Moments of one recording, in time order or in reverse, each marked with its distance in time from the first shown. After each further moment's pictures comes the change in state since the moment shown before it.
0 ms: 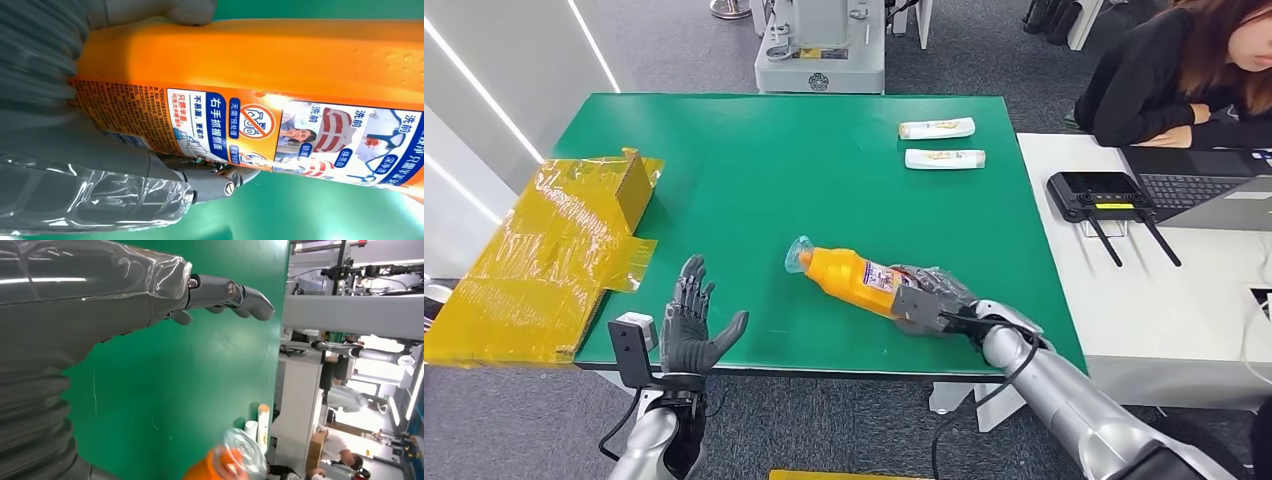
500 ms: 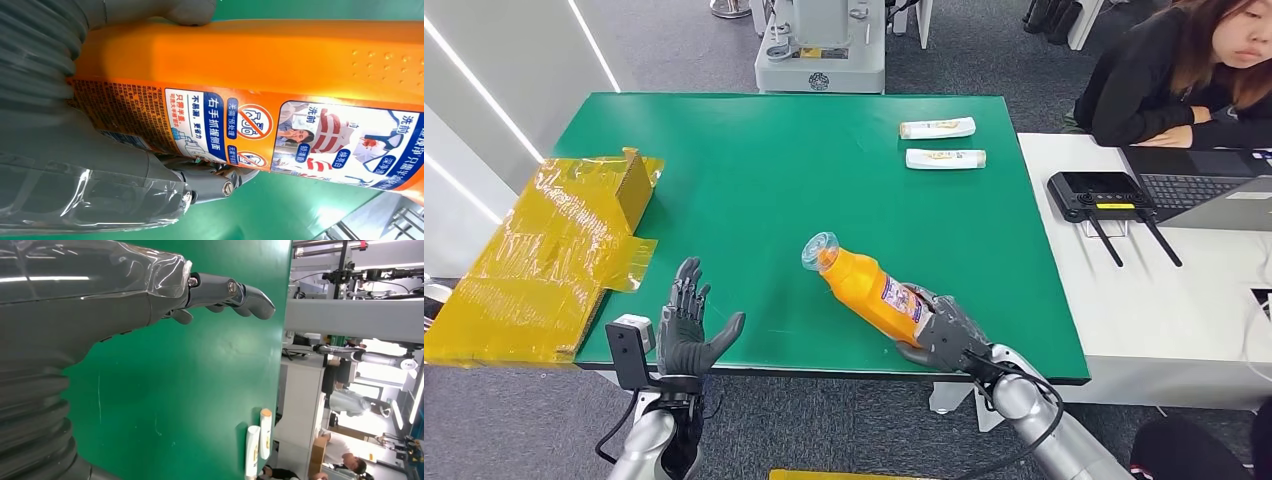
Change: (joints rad) left arm 0.006 0.005 0.003 -0.002 -0.001 0.011 -0.006; right arm 0.251 -0.031 -0.180 -0.252 -0.053 -0.081 -0.050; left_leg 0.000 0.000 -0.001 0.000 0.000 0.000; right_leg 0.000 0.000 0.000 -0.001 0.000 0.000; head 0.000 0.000
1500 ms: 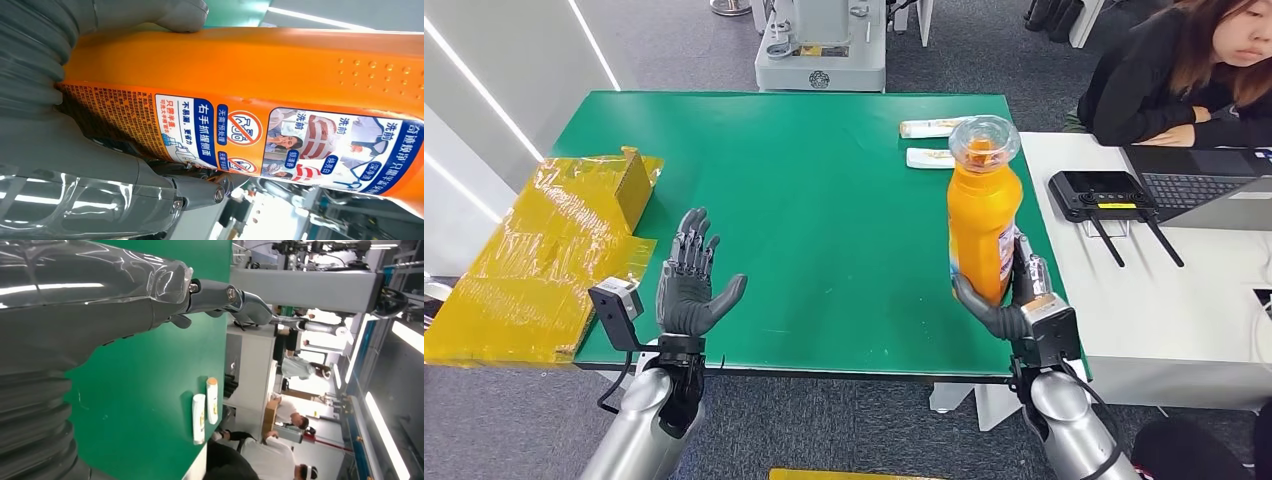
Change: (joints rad) left arm -0.134 0.019 -0.041 -0.020 0.074 -0.113 -0.013; right arm 0.134 -0.005 -0.227 -0.349 -0.237 -0.264 -0.225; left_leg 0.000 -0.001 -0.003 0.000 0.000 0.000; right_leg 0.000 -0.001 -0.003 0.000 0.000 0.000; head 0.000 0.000
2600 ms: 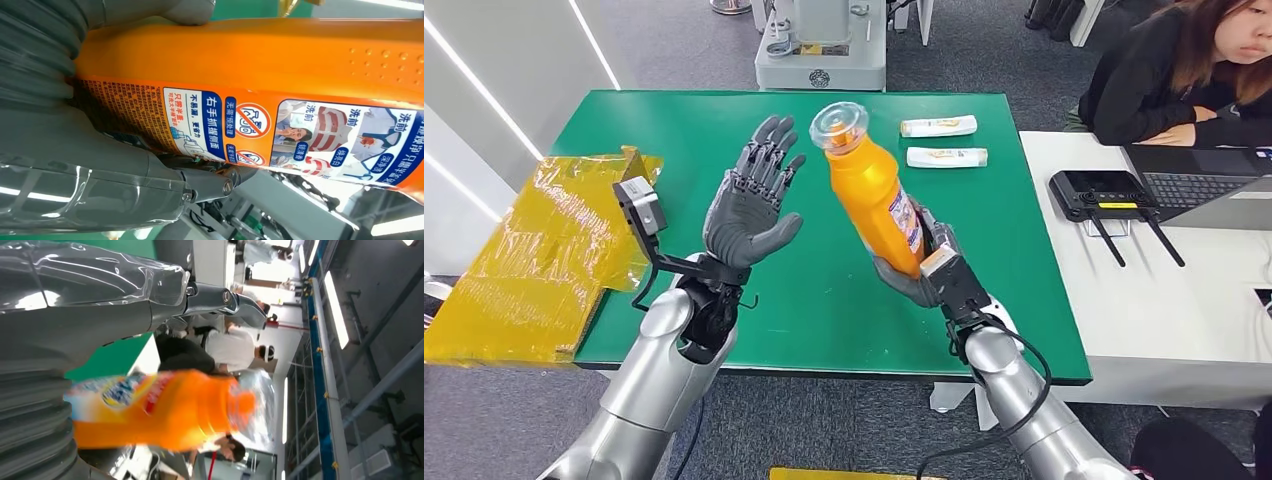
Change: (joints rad) left arm -0.286 -0.067 -0.144 -0.014 0.174 -0.258 0.195; right arm -0.248 0.168 0.153 0.276 0.106 0.111 0.110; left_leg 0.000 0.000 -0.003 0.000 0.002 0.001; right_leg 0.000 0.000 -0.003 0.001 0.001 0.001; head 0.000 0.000
